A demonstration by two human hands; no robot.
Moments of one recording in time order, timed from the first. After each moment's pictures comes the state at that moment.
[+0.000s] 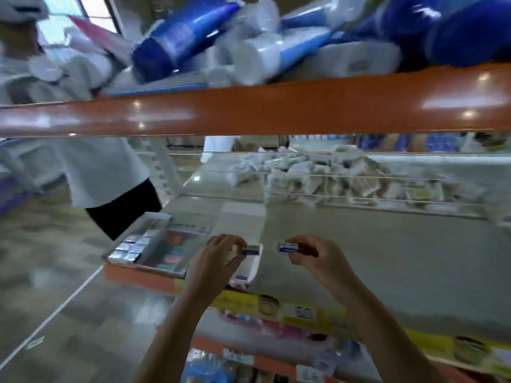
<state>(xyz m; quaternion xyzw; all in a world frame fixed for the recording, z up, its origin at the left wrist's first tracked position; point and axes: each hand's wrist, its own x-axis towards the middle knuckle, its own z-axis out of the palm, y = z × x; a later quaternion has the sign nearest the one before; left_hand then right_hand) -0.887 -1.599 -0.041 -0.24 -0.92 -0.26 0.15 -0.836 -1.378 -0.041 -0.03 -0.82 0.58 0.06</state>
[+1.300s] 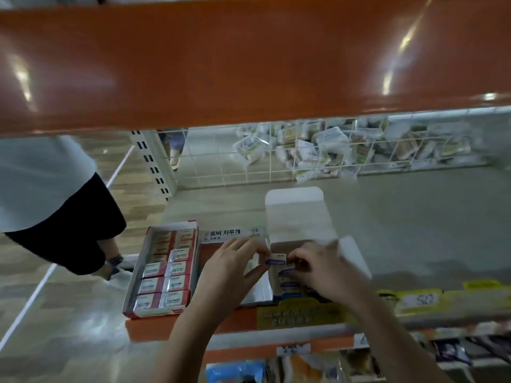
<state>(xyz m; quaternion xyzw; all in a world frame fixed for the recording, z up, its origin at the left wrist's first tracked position) -1.011 -1.741 -0.058 -0.44 -0.85 -0.28 0.03 -0.929 -1.560 -0.073 -0.11 -0.95 0.27 -0.05</state>
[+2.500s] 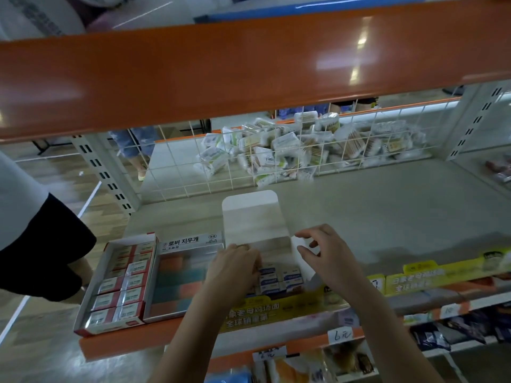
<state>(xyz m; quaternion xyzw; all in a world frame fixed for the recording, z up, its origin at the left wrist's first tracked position) -0.987 -1.658 -0.067 -0.45 -0.89 -0.08 -0.06 -0.874 -1.499 -0.070 -0.21 -0.90 0.34 0.15</state>
